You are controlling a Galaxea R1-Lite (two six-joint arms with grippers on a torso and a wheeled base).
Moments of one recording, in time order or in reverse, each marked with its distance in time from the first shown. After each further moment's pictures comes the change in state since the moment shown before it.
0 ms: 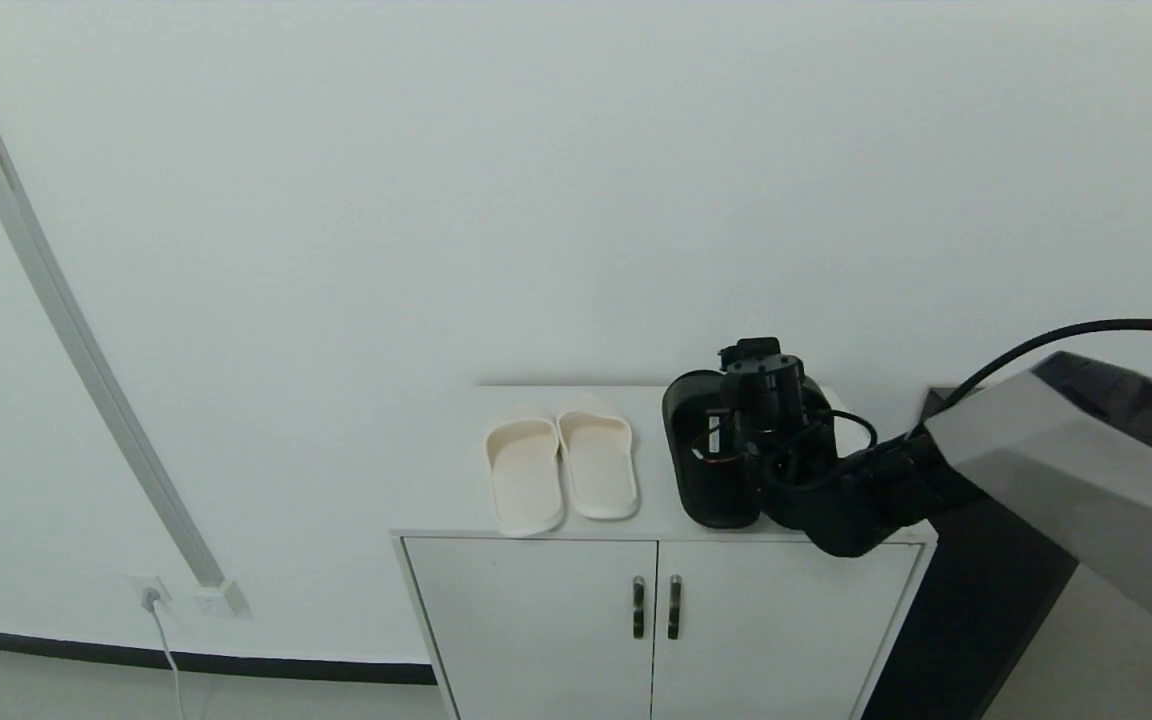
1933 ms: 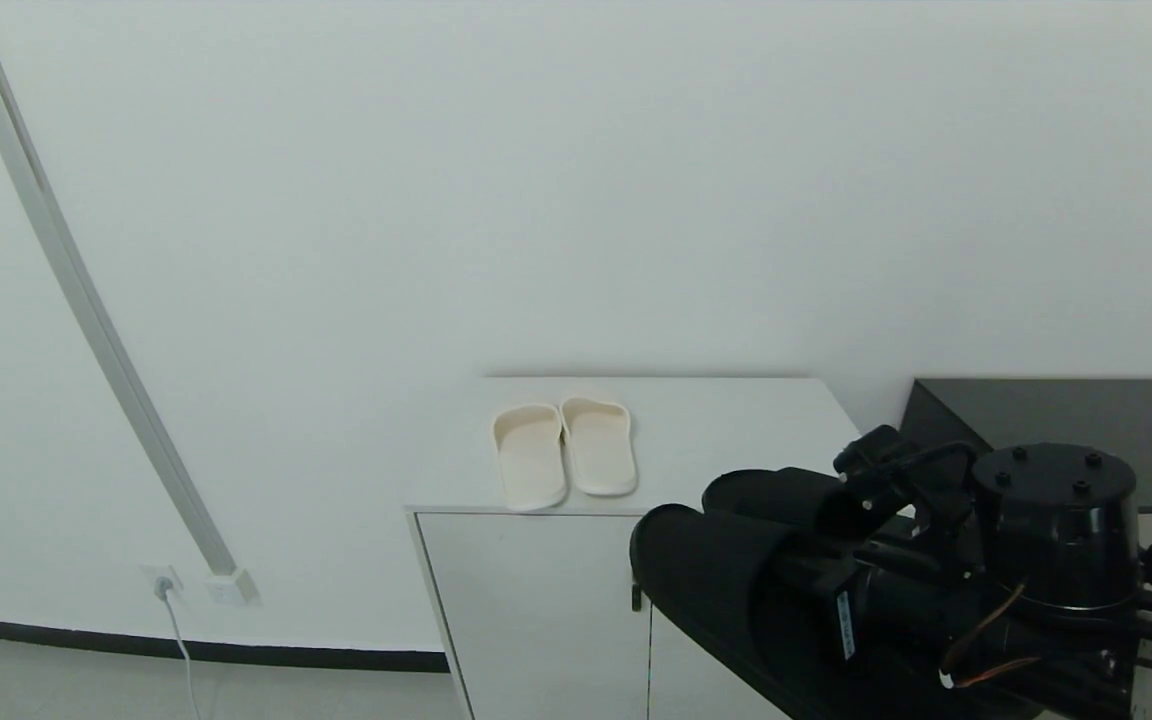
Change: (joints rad) left arm 0.000 0.000 0.001 0.000 -0.004 0.000; right arm 0.146 -0.648 0.813 -0.076 0.592 -0.033
